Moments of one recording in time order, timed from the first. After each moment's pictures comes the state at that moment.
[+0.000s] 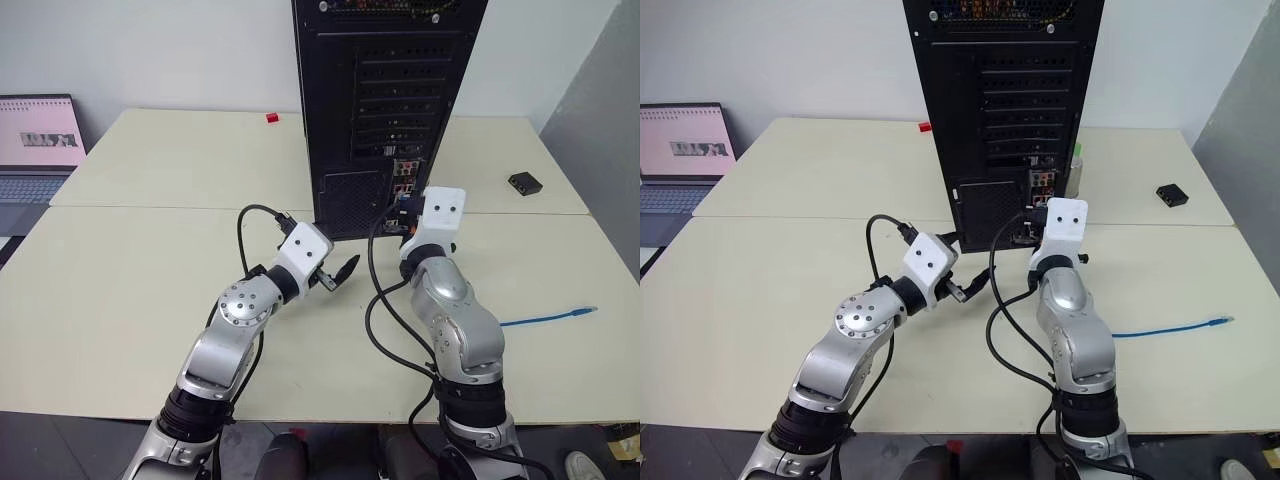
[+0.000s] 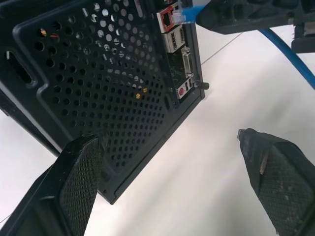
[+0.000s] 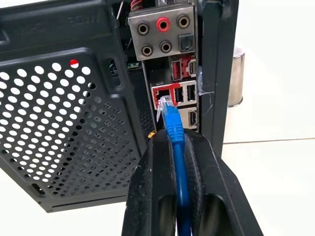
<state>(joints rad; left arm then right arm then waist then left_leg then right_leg) -0.35 0.35 -0.22 -0.31 -0.03 0.43 -0.45 -0.45 0.14 0.06 -0.34 0.04 0.70 -0.20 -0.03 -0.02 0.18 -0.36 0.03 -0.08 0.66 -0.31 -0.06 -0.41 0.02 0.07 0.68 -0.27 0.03</state>
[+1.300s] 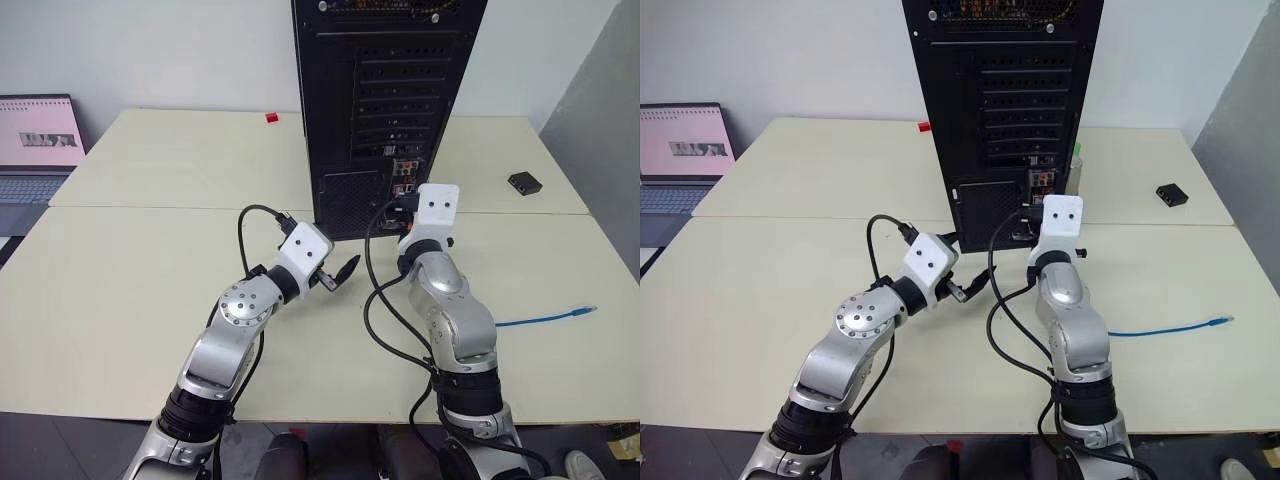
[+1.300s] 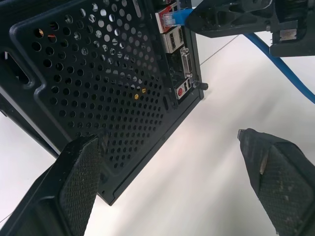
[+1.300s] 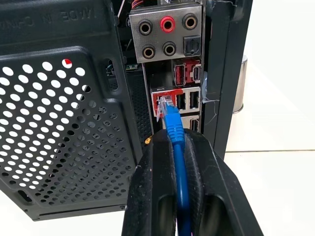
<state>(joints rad) -0.35 0.34 -0.22 -0.31 -0.03 0.43 -0.45 -0.50 0.12 0.06 -0.24 0.01 0.64 -0.18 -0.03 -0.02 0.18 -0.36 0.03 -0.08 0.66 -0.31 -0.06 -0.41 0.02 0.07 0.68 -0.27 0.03</state>
